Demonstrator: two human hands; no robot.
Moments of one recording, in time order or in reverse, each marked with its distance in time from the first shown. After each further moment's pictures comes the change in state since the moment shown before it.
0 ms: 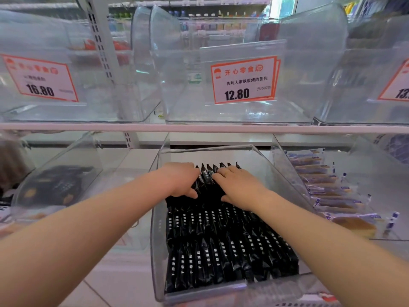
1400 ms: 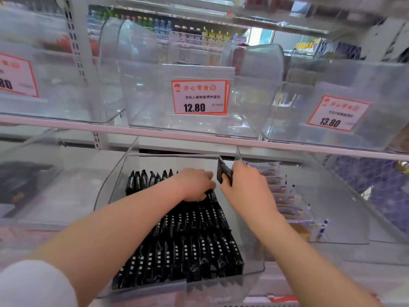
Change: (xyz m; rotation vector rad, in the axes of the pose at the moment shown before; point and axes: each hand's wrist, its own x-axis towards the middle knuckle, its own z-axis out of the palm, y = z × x) left_hand 0.049 0.084 -0.018 0.031 0.271 0.317; right_hand -0.091 0.020 -0.064 0.340 0.364 0.581
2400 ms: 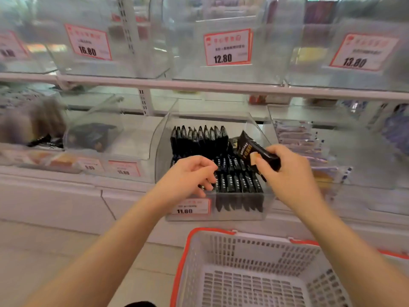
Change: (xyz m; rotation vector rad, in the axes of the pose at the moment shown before) left_hand -0.189 0.101 -0.006 -1.583 0.424 -0.520; right_hand -0.110 0.024 -0.022 0.530 0.009 -0.078
